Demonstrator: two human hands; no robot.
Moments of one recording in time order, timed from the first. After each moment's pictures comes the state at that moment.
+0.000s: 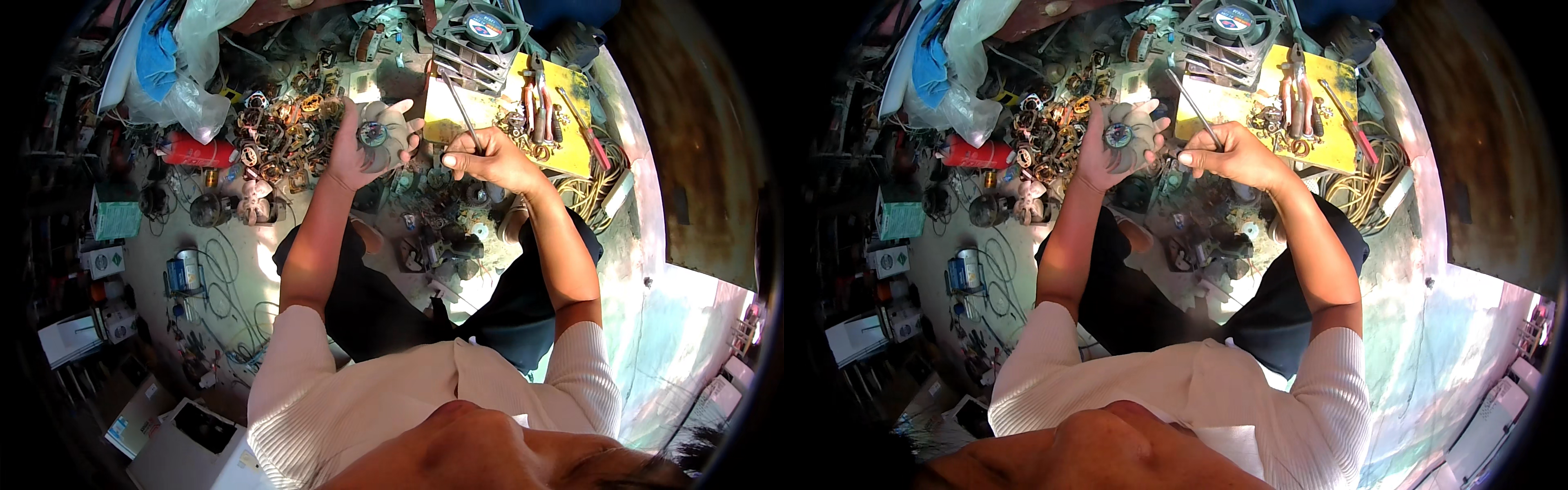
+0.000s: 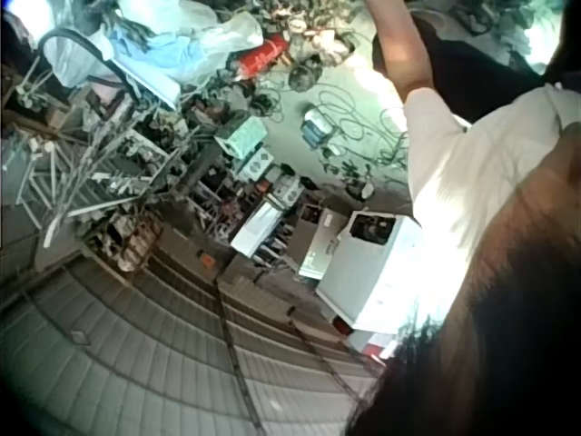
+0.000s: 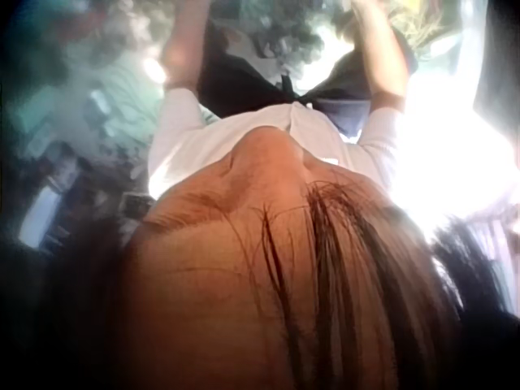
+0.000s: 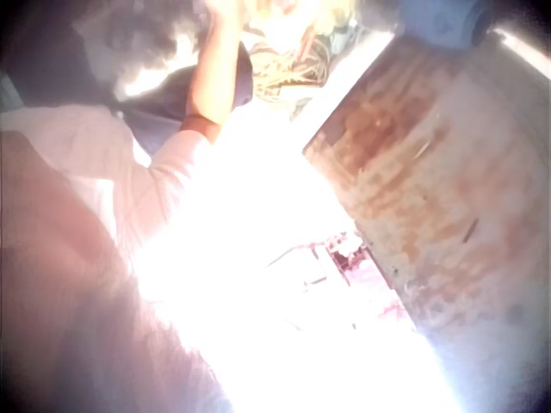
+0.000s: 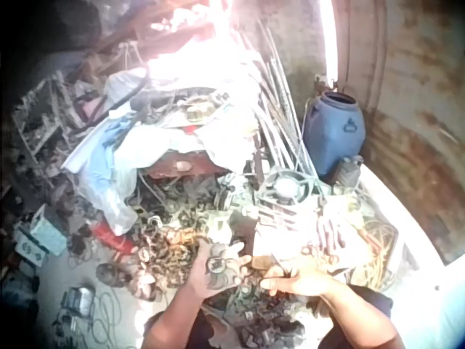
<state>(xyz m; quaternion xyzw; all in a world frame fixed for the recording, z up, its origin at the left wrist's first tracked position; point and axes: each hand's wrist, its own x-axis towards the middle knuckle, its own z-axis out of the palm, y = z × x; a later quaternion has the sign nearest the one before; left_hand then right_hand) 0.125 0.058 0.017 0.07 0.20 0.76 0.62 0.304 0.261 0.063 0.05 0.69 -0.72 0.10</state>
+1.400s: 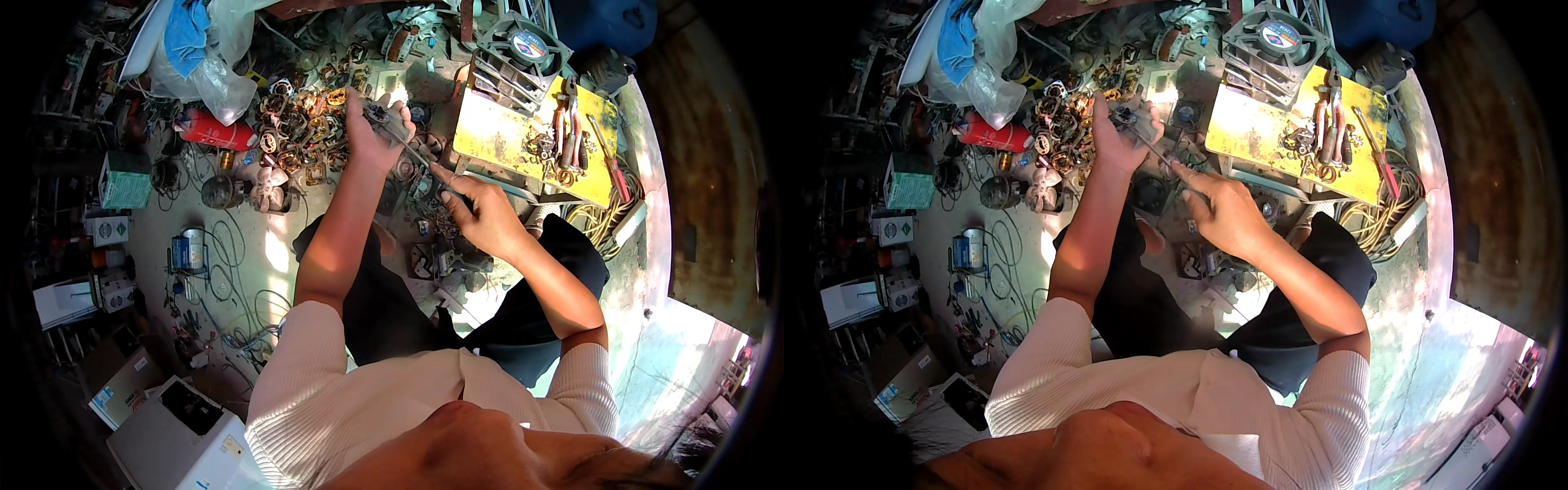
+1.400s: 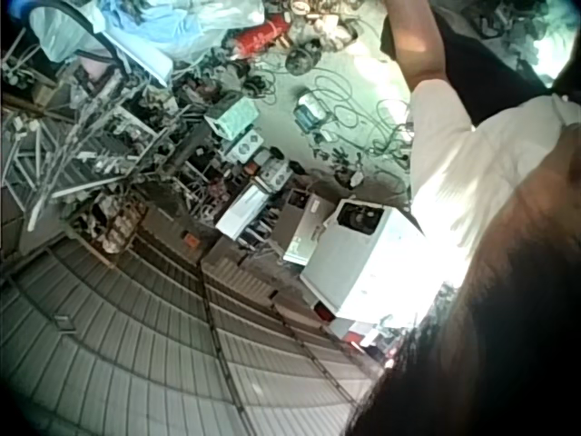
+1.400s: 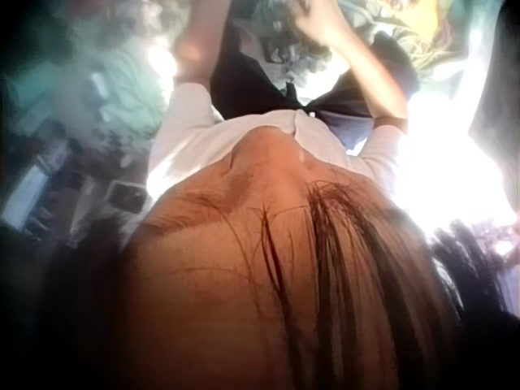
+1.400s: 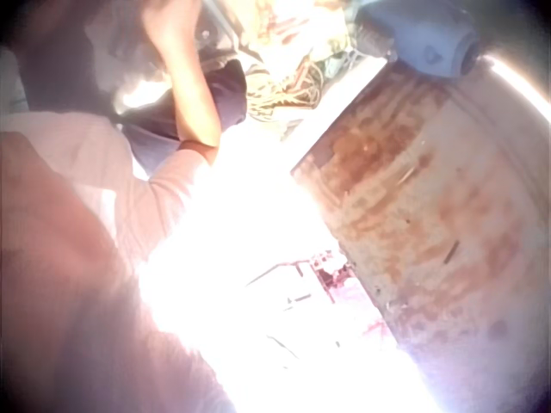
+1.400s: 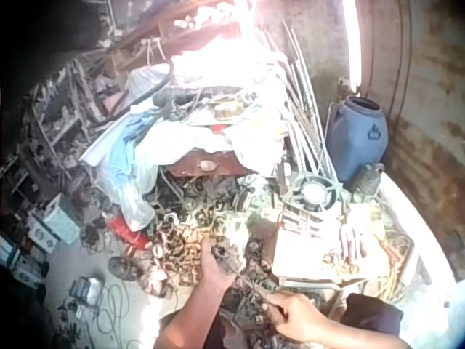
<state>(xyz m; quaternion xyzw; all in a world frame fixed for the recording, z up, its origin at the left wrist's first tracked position) 0.104 0.066 0.020 -0.16 0.32 0.87 0.34 0.315 0.182 0.066 0.03 0.84 -0.53 -0.08</state>
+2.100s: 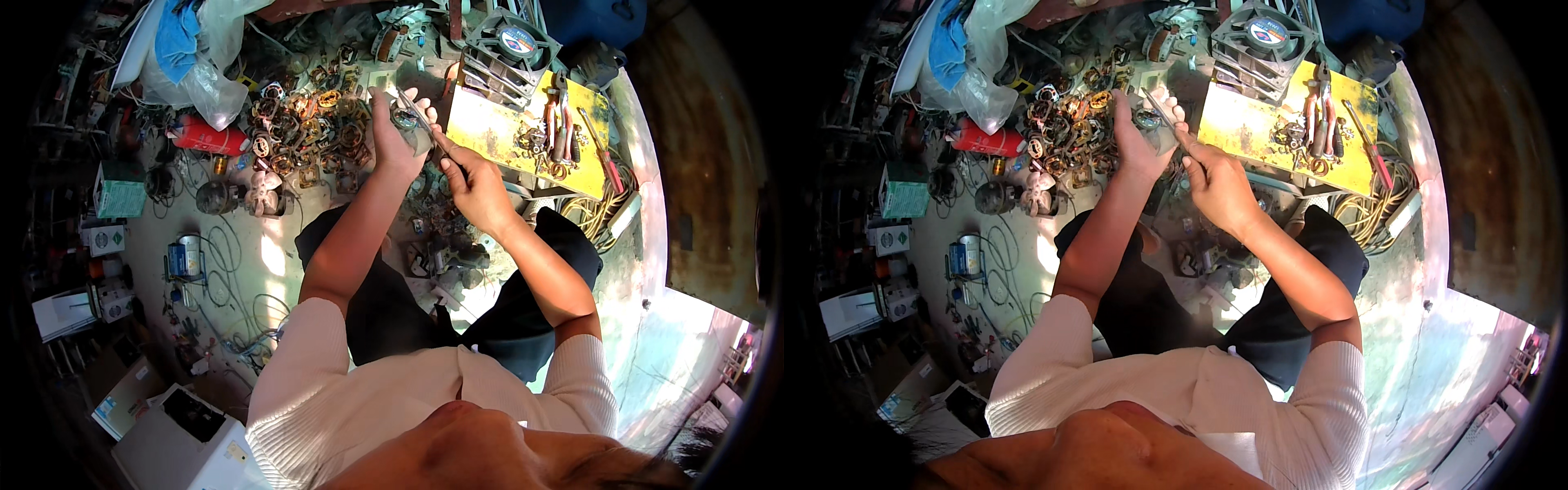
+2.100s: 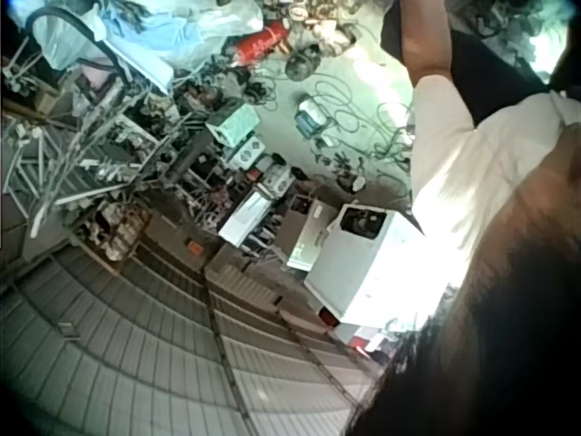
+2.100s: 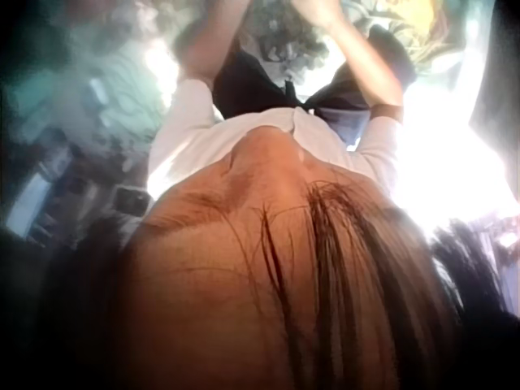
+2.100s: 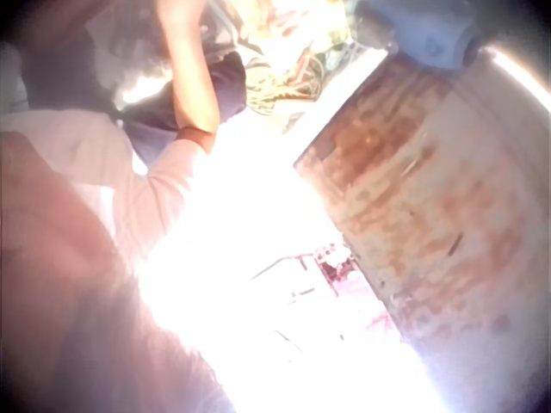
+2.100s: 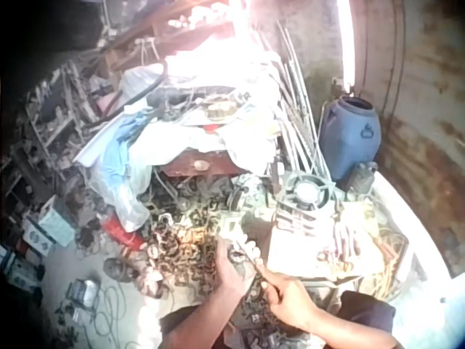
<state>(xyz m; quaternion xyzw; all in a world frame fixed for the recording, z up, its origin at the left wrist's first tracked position) 0.142 0.102 0.016 -0.04 0.28 0.89 0.36 0.293 0.185 0.057 0.11 0.83 -0.53 -0.13</state>
